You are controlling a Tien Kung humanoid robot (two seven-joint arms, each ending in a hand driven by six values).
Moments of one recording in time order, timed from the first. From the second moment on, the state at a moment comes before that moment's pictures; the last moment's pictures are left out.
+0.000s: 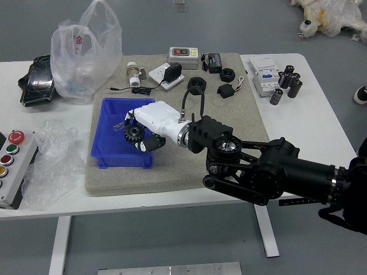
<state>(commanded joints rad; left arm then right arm) -0.10 0.21 -0.94 -0.37 1.03 0.02 0.41 0.98 -0.06 0.20 1.13 -1.72 -0.16 -0.24</state>
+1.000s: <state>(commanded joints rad) -0.10 0.20 -0.94 -0.37 1.02 0.02 0.41 0.86 -0.19 0.43 1.08 -1.76 -0.18 -0.27</state>
